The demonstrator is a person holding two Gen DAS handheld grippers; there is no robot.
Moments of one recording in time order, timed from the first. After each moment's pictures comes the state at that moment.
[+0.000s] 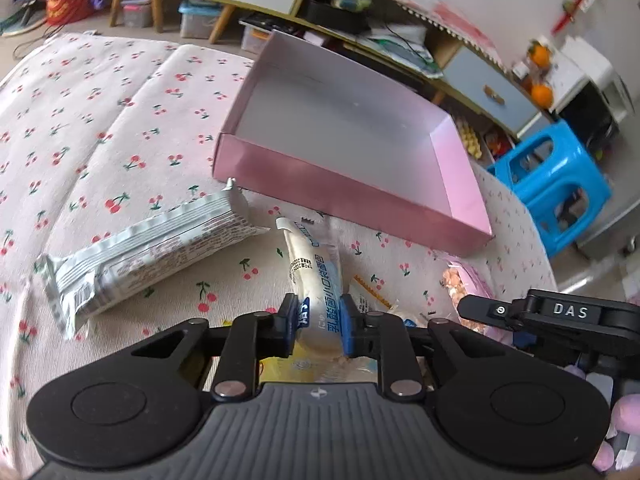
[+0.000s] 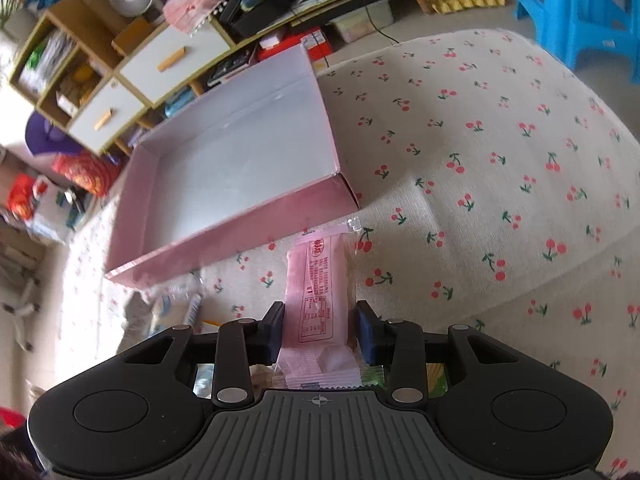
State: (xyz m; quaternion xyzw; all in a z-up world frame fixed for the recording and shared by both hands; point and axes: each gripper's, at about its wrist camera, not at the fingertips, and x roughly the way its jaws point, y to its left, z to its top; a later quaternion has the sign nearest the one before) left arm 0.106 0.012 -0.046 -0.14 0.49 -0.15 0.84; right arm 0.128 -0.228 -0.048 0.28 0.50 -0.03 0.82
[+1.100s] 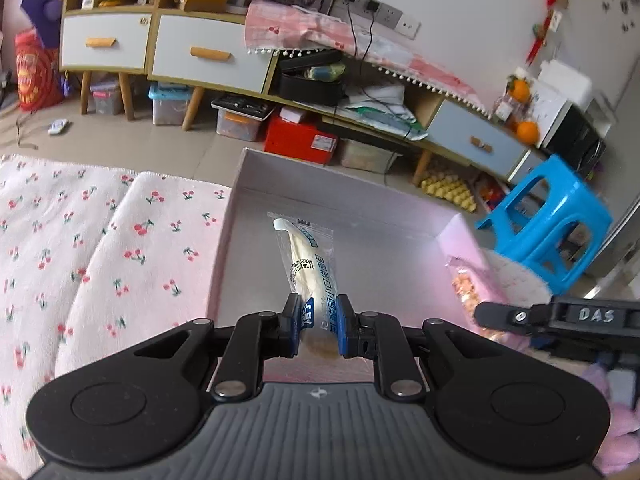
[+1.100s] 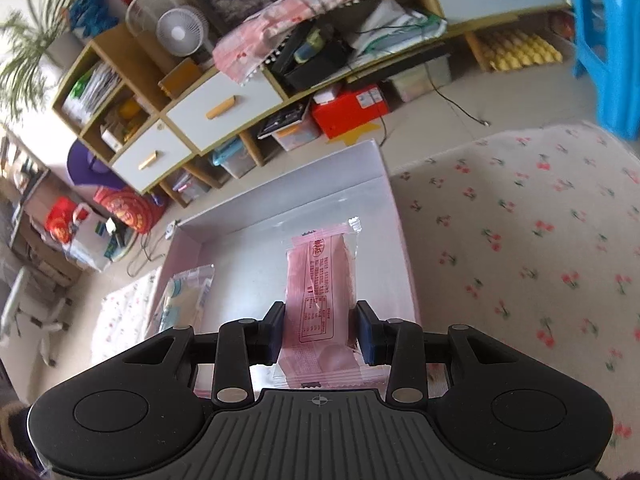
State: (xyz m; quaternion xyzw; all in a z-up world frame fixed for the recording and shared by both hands) left arm 0.195 -0.004 -0.054 -0.08 0.38 -0.17 0.90; right arm 0.220 -0.230 -0.043 0.25 0.42 0.03 0.87
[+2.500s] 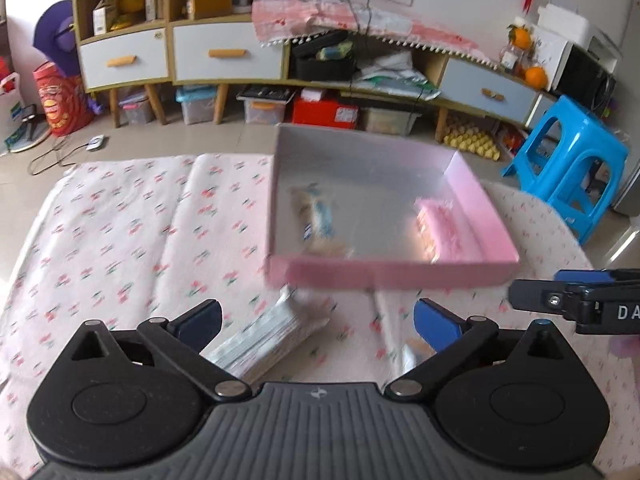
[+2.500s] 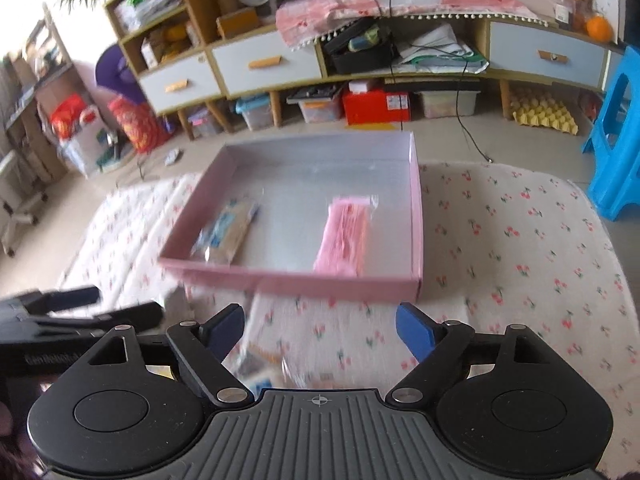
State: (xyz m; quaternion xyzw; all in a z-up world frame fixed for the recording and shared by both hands) left arm 0.130 0.017 -0.017 0.00 0.43 -0.13 0.90; right arm 0.144 -0.180 0.010 0.09 0.45 0.05 0.89
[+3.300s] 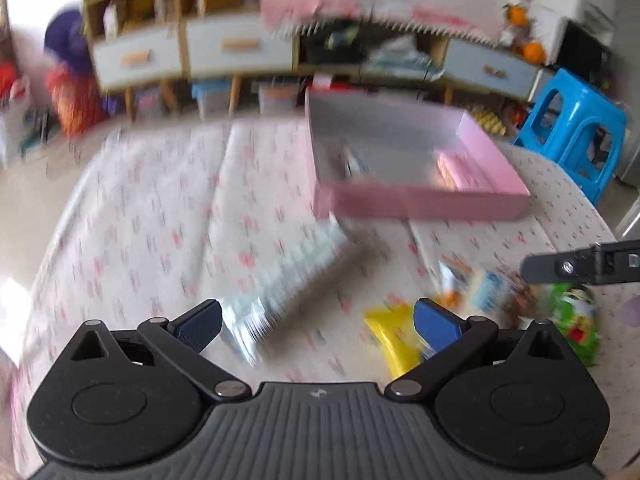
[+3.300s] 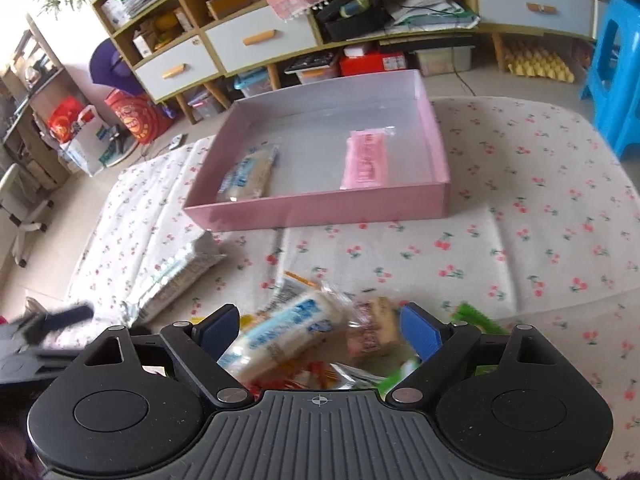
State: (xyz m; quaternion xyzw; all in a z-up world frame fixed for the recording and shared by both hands) left arm 0.098 0.052 -0.035 0.05 0.41 -0.13 0.90; right arm 0.105 -0.154 -0.009 0.14 0.48 0.05 0.87
